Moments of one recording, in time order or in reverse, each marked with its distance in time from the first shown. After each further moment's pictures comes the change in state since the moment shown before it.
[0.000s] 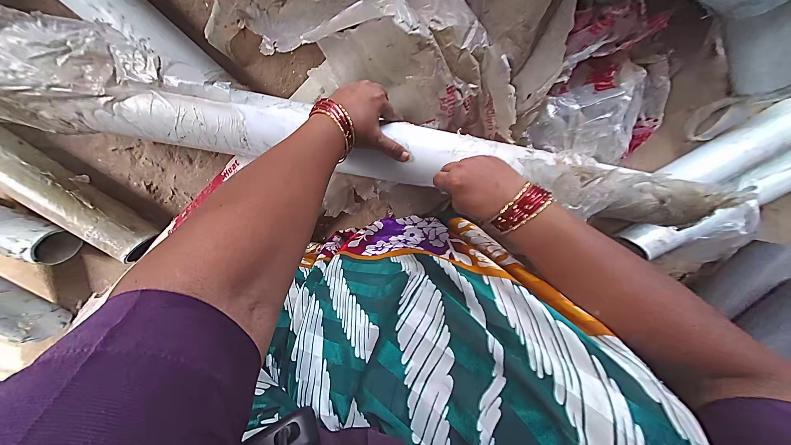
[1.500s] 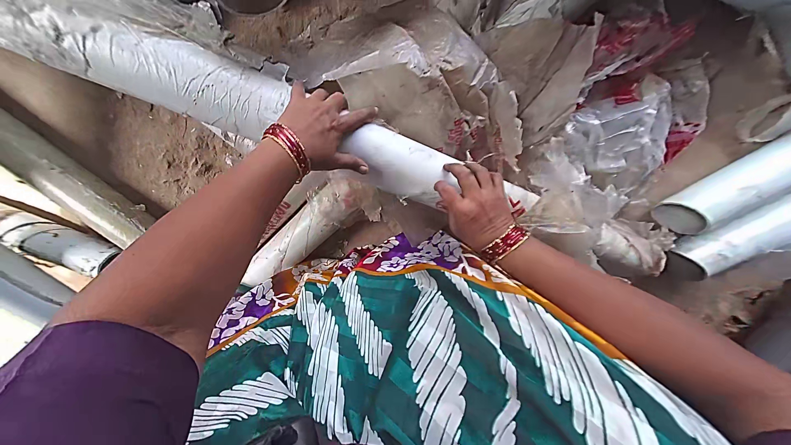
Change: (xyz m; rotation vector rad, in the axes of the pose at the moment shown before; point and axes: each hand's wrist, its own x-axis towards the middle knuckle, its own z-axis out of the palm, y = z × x) left_hand -0.059 -0.034 -0.027 0.328 0.064 -0.107; right_hand 0.011 -0.010 0.061 -0.058 0.694 0.083
